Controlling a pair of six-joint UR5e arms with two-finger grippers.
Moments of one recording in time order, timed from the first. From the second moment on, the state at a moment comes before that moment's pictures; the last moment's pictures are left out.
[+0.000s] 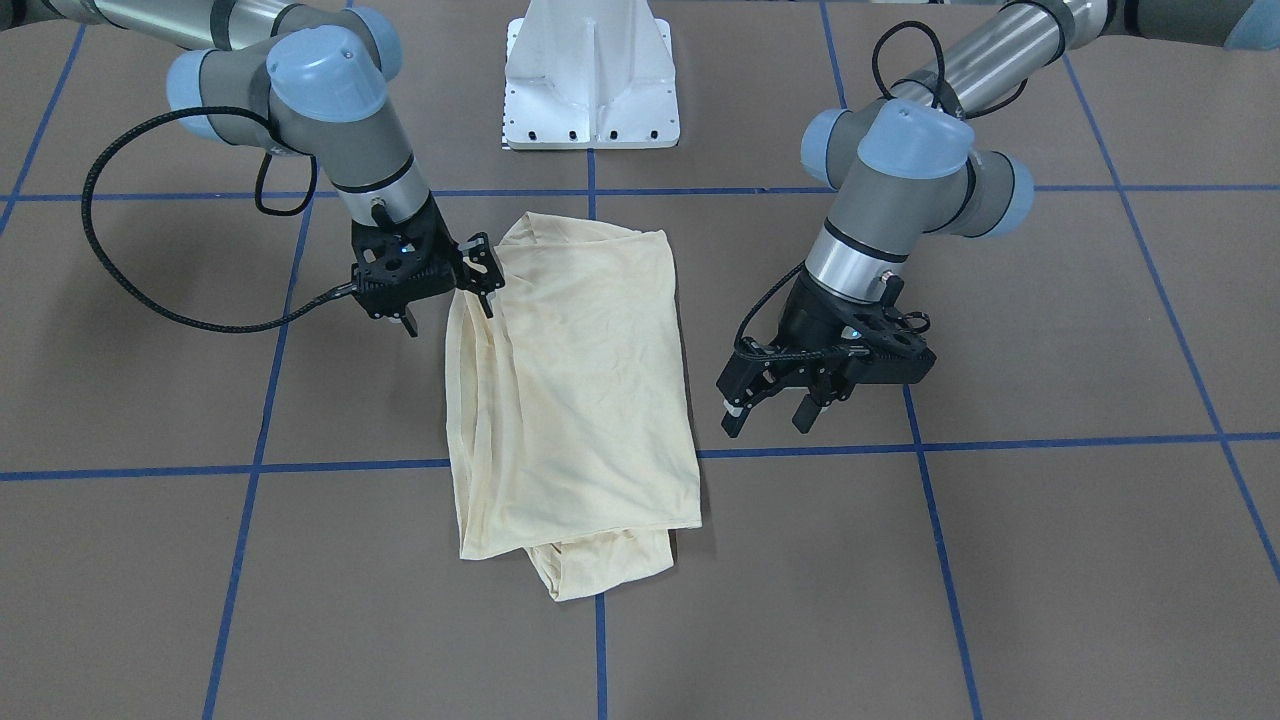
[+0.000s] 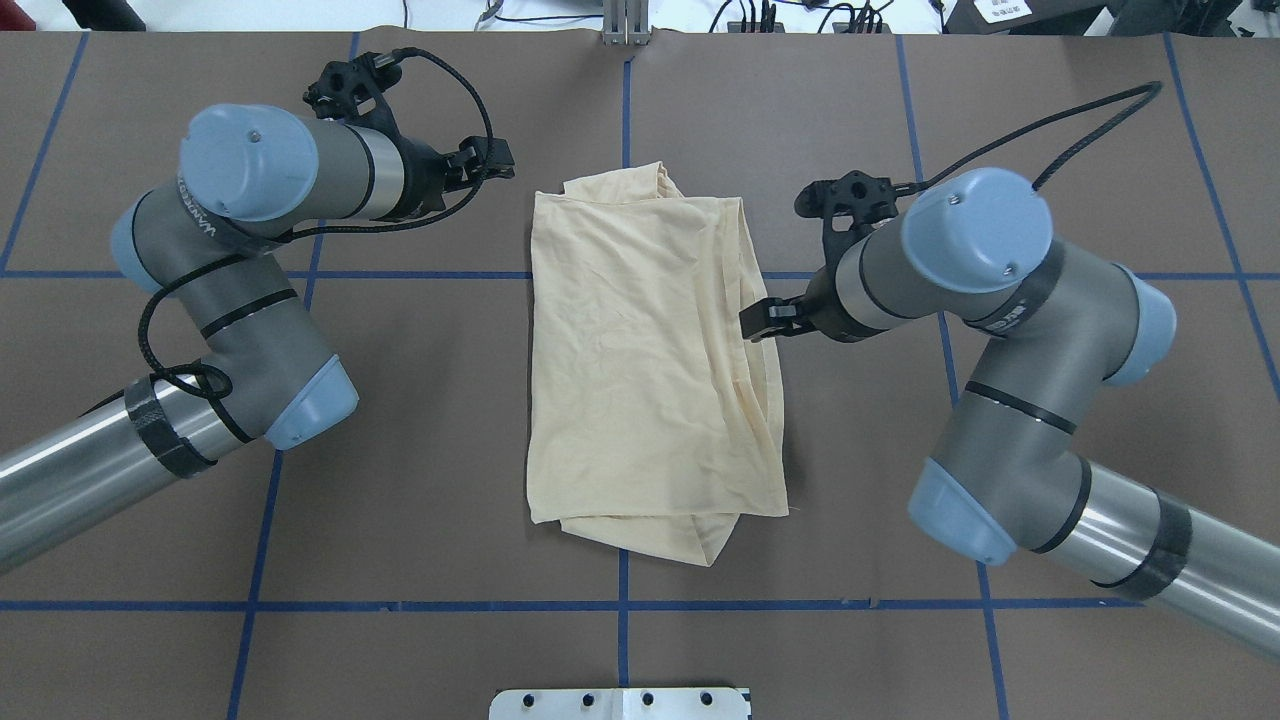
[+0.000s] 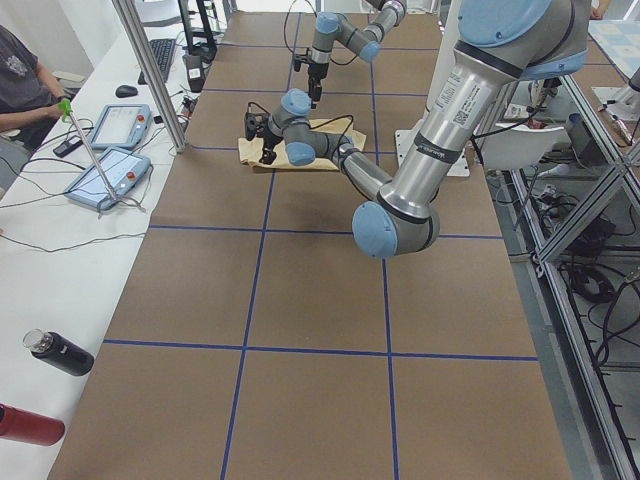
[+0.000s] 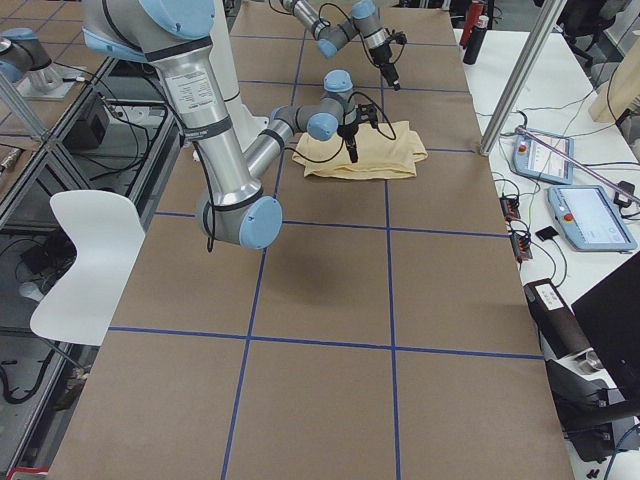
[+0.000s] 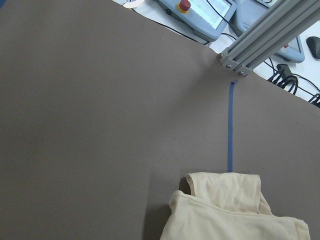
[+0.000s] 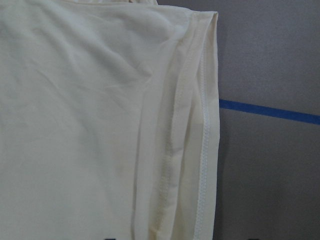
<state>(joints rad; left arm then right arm) -0.74 -2.13 -1.55 -2.24 -1.73 -1.46 0.58 -1.10 1.81 -1.38 1.82 1.00</state>
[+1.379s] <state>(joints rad) -0.74 -2.11 -1.55 -2.24 -1.73 -1.47 0.49 -1.19 1.77 -1.32 1.97 1.08</state>
